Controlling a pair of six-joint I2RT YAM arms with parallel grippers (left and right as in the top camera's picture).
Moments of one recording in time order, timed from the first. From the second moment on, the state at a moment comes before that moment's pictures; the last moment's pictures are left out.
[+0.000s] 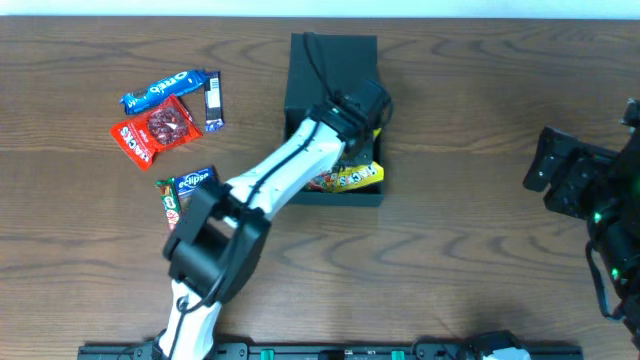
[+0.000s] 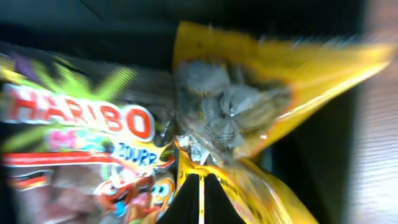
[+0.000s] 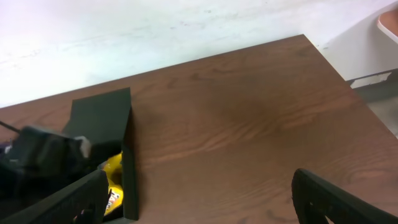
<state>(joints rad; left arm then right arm) -0.67 2.08 1.68 -0.81 -0.04 -0.59 0.19 1.06 1.80 -1.32 0.33 0.33</state>
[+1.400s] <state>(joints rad) -0.67 2.15 1.68 -0.82 0.18 -0.38 0.19 1.06 1.80 -1.31 0.33 0.33</state>
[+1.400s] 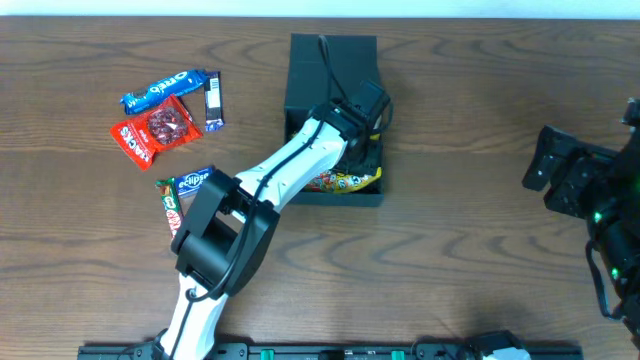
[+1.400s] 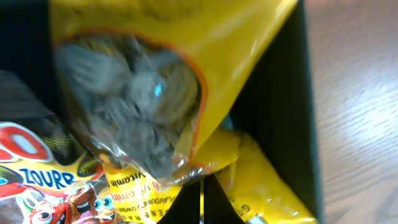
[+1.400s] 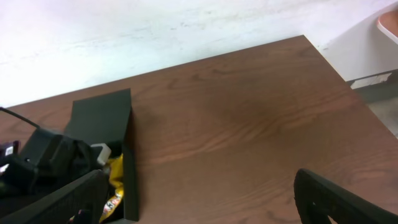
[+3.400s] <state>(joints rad) -0.70 2.11 1.68 -0.88 0.23 -0.19 0.16 1.11 1.80 -1.31 0.33 0.33</state>
